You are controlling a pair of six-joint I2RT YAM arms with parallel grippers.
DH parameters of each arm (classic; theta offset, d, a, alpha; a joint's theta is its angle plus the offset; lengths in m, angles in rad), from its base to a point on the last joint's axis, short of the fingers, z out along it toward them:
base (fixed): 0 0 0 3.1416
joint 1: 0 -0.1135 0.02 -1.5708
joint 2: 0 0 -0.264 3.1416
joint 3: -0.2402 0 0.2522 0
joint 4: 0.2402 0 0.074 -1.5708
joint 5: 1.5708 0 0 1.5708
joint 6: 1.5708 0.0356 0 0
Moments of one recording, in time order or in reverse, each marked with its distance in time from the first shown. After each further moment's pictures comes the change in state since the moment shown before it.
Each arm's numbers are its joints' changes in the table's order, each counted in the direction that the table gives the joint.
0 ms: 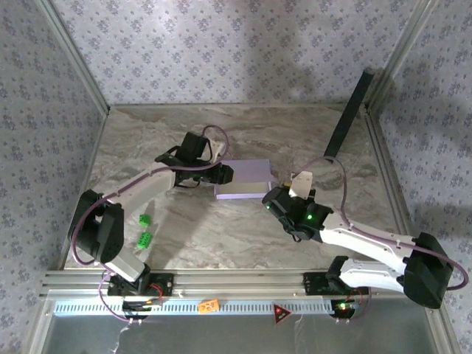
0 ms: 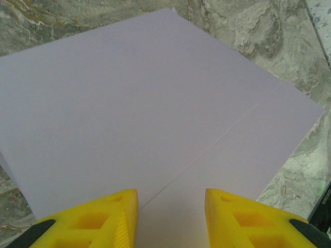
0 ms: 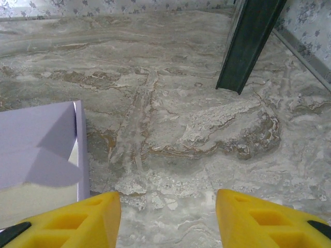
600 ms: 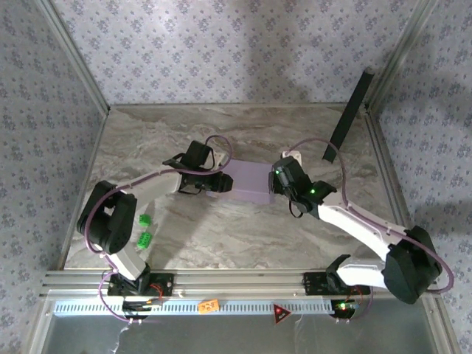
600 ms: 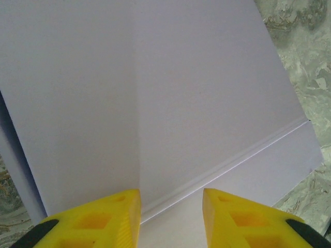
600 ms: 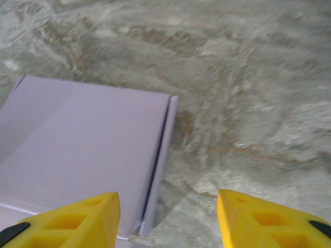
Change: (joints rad) left arm 0.000 -0.089 0.068 -0.060 0.007 -0.010; right arm 0.275 -0.141 -0.143 -0.136 -0.621 -0.285
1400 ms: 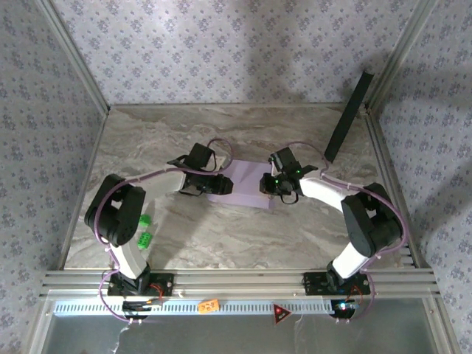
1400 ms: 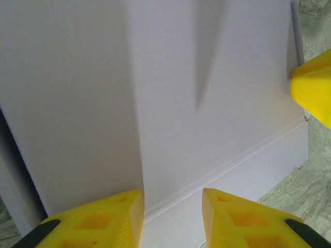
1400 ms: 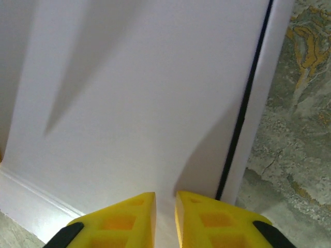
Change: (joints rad) left arm -0.008 -0.087 -0.002 -0.013 0.015 -0.008; right arm 0.151 -0.378 -0.087 -0.069 -0.509 0.024
